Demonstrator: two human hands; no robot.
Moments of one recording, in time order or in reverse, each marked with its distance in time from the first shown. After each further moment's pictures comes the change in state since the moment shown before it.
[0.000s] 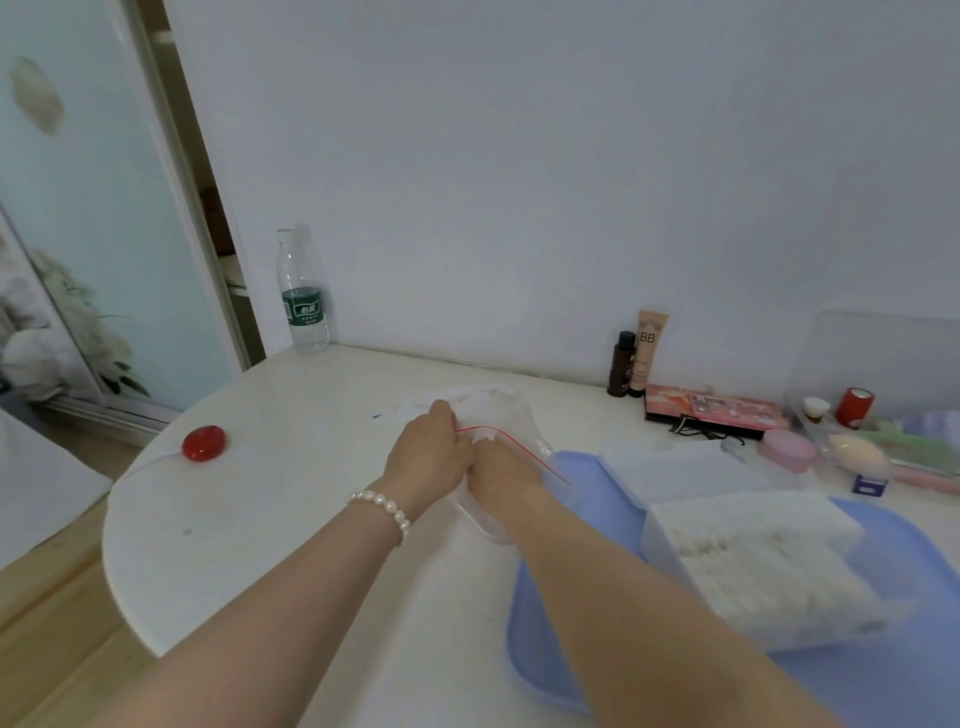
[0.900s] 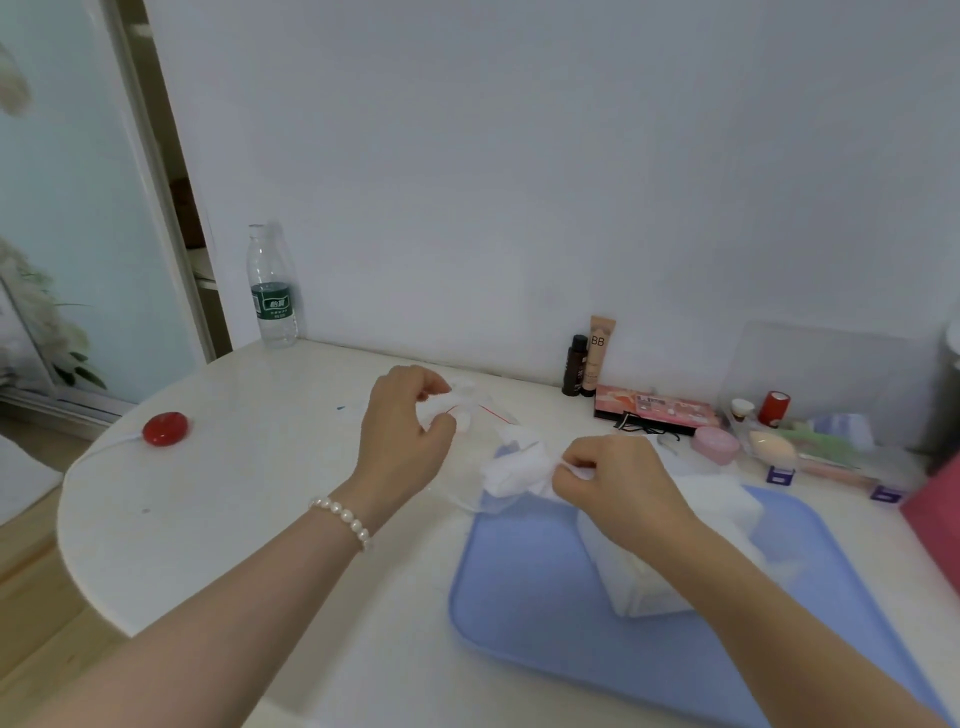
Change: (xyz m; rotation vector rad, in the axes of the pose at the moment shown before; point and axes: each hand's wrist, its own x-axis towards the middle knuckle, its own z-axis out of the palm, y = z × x) left_hand -0.051 0.038 -0.013 -0.437 0.319 0.253; right_hand -0.132 0.077 -0.097 0.161 0.318 -0.070
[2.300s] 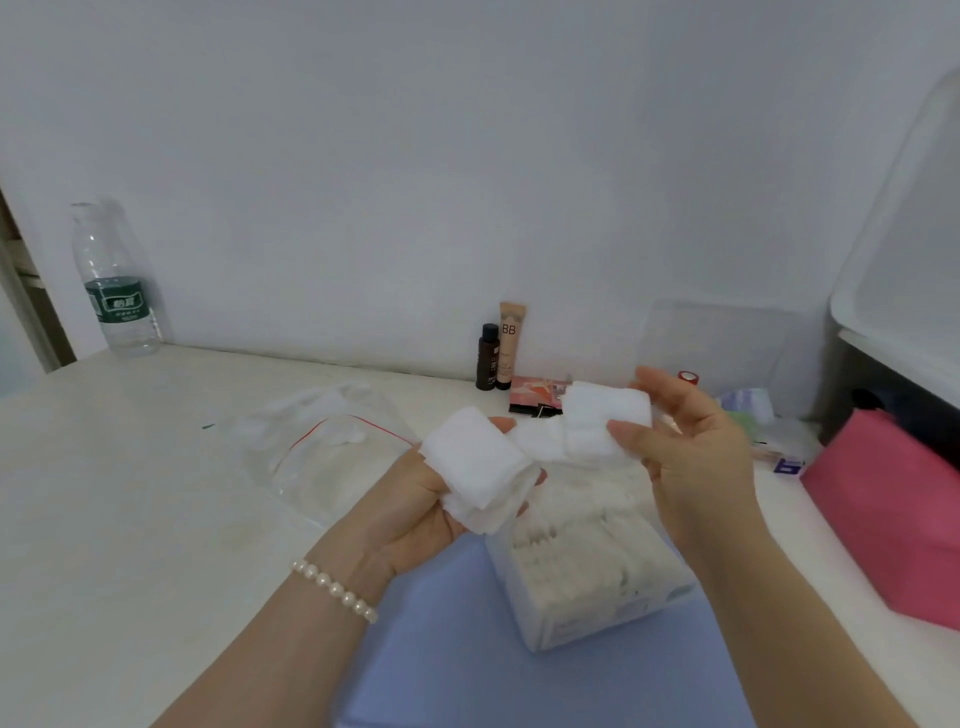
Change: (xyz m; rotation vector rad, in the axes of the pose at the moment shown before) left_hand -0.013 0.039 0.096 -1.247 -0.720 -0.596; right_hand -0.005 0.072 -0.058 1.082 0.514 0.294
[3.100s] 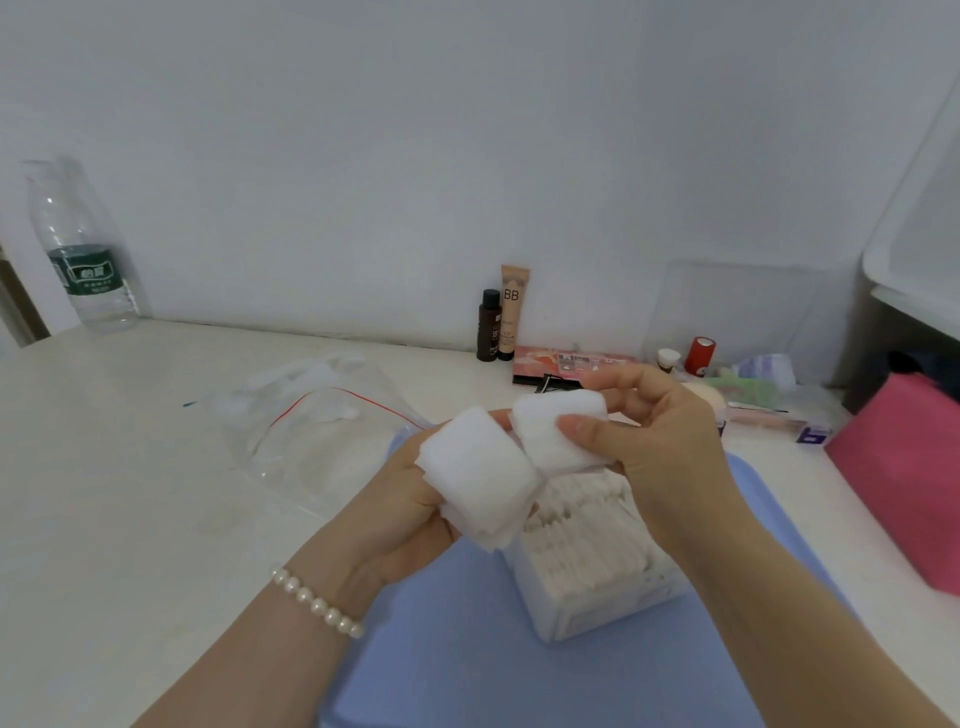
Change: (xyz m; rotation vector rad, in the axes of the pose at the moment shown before) left_hand 0.002 -0.020 -0.025 0.186 -0.058 0.031; right_hand -0.010 0.016 0.023 -0.141 -0.174 0.039
